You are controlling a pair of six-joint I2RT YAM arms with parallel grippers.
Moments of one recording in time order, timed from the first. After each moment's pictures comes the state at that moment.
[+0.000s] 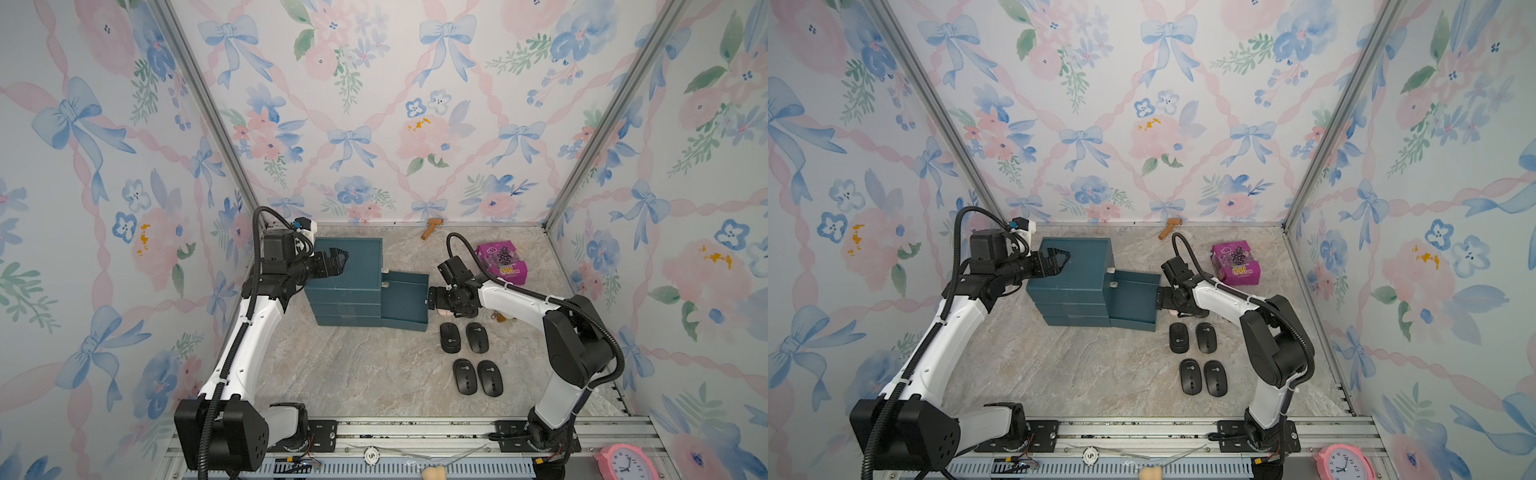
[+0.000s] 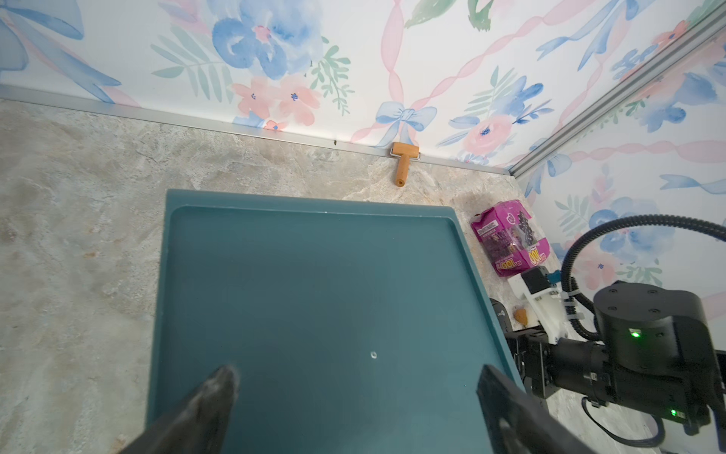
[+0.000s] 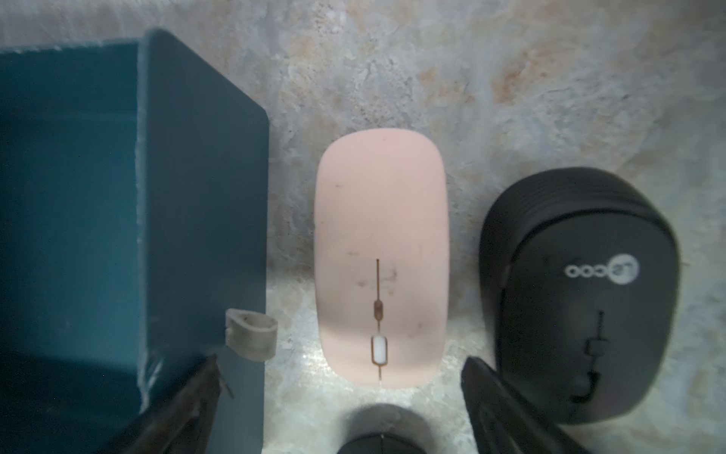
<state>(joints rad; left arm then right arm) -0.03 1.24 1.14 -0.47 0.42 -0.23 0.57 1.80 1.20 -0.55 0.06 0.60</state>
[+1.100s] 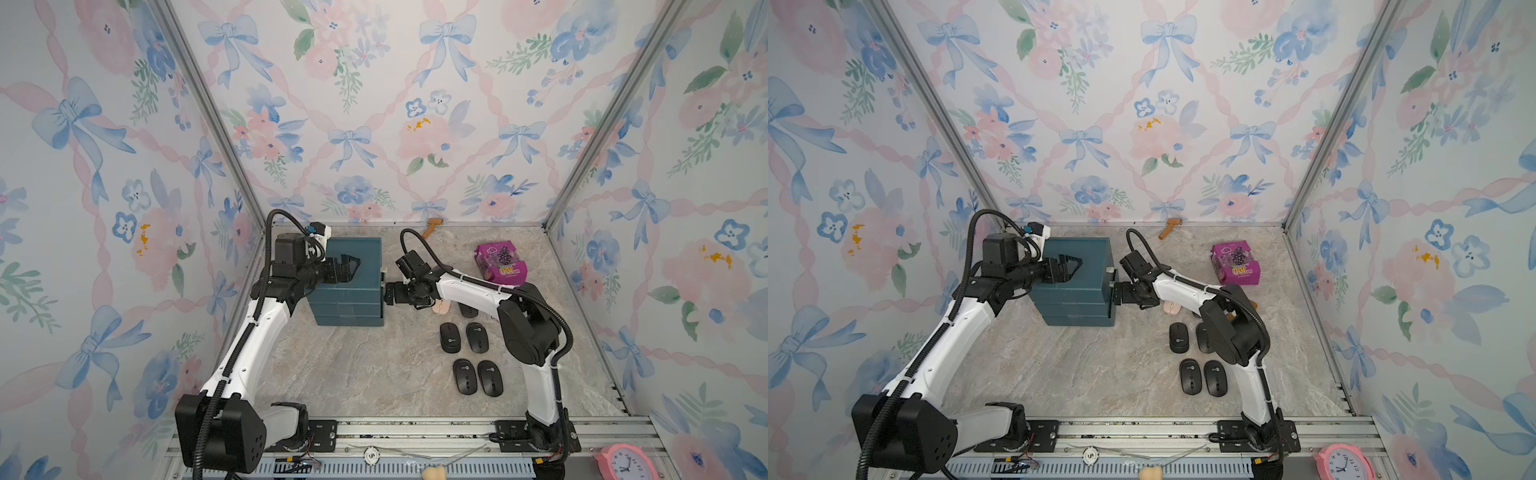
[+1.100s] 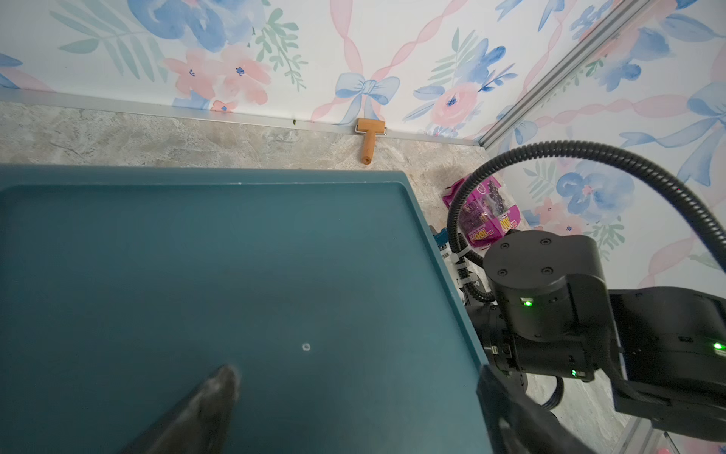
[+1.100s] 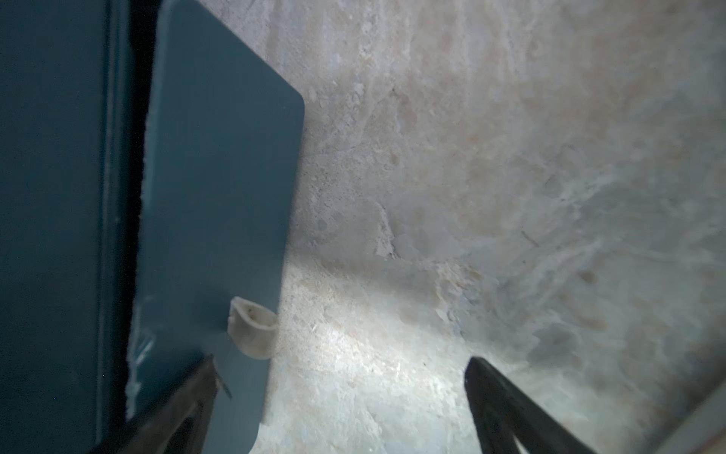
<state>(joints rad) -0.10 1.24 1.10 -0.44 0.46 -0.21 0.73 2.10 1.58 -0.55 -0.05 0.60</state>
